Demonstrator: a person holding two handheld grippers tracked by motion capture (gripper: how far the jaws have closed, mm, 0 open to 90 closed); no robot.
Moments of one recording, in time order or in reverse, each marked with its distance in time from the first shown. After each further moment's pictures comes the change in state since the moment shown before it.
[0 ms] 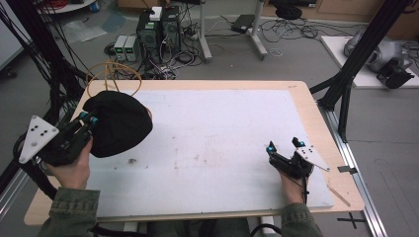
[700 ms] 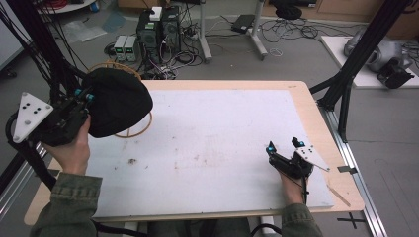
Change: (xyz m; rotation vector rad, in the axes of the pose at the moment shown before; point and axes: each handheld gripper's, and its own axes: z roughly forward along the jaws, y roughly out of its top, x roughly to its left) left arm 0.005 0.039 0.022 -0.086 0.058 0.030; right arm 0.001 0.000 0.000 -0.004 0.004 0.003
